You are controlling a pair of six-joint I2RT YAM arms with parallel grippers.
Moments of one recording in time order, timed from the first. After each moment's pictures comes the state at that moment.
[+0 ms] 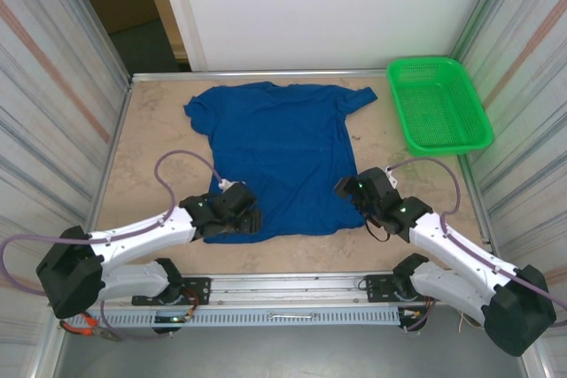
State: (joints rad) left arm -0.92 1.17 0.63 -0.61 -0.20 -0.81; right arm 0.61 0.91 0.52 -0.51 0.19 1.16
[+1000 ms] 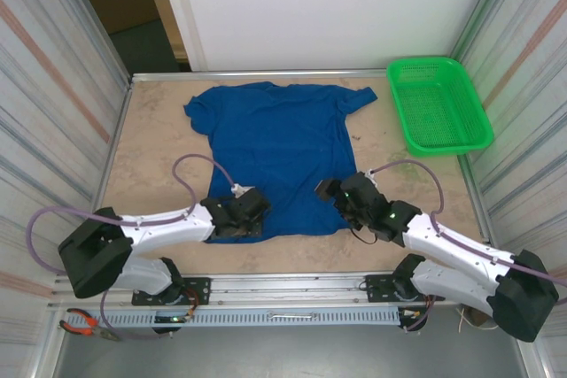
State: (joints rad) left arm -0.98 1.32 0.65 -0.50 -0.19 -0.86; right arm 0.82 0.96 0.52 -0.36 0.15 1.32
